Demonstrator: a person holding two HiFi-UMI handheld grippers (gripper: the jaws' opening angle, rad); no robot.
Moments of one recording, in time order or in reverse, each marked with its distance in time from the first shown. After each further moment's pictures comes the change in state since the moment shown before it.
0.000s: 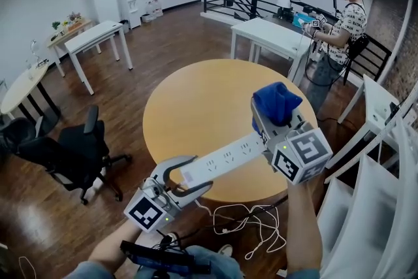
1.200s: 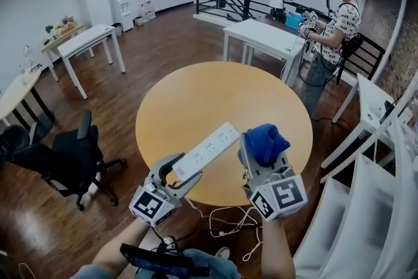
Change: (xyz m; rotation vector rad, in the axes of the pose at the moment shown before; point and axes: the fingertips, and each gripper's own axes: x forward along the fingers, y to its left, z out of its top) left arm 0.011 0.034 -0.076 -0.212 0.106 0.171; right arm -0.043 0.029 -0.048 0.112 -0.073 -0.143
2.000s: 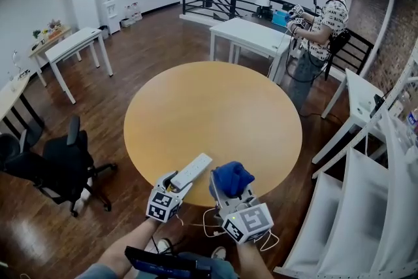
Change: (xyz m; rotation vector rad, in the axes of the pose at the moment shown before) left arm 0.022 -0.002 -0.207 -0.189 0.408 0.073; right arm -0.038 0.060 -0.094 0.193 0.112 0.015
